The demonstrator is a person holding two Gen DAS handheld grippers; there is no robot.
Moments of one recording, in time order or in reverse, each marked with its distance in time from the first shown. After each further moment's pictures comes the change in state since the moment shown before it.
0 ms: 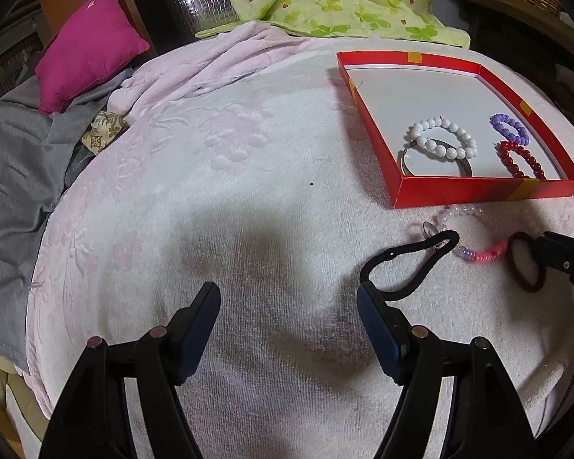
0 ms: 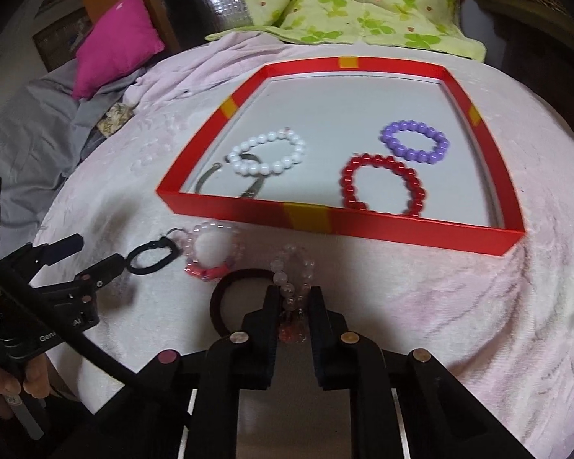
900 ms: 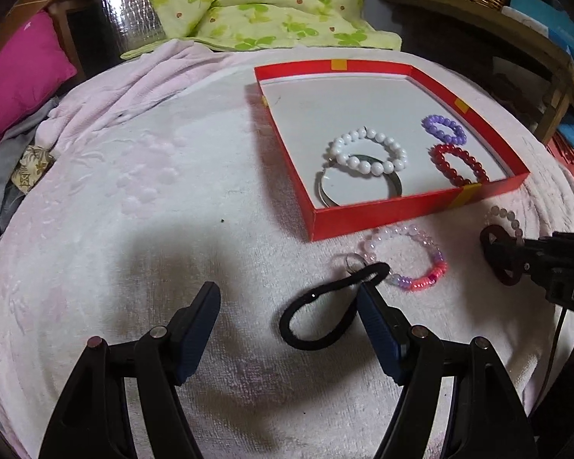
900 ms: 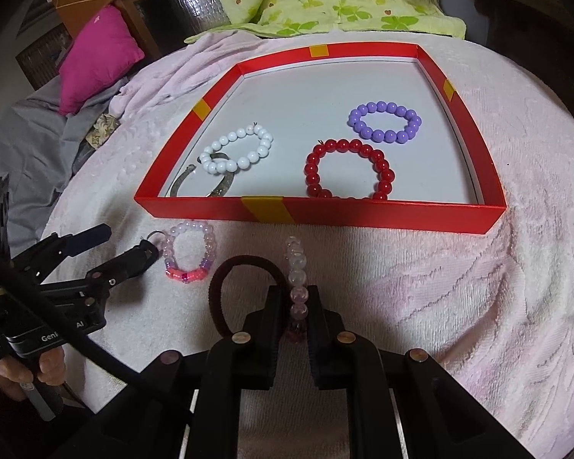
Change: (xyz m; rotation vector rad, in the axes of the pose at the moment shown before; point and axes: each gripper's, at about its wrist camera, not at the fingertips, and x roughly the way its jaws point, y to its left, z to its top) left arm 0.012 -0.025 0.017 0.124 -0.050 -0.259; right arm -0.001 -0.020 -0.002 0.070 0.029 0.013
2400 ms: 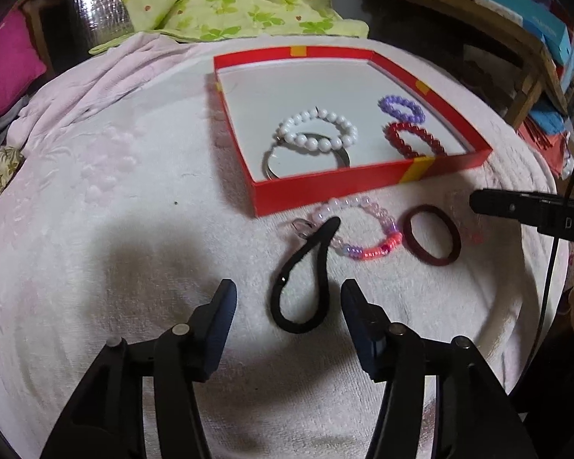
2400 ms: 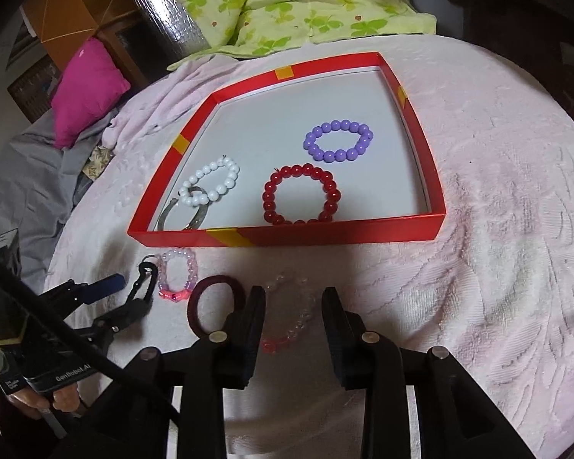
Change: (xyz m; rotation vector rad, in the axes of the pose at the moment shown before) left arm -0.002 -0.015 -0.010 0.042 0.044 -0.112; right arm -0.022 -0.033 0.005 0.085 -0.042 0.017
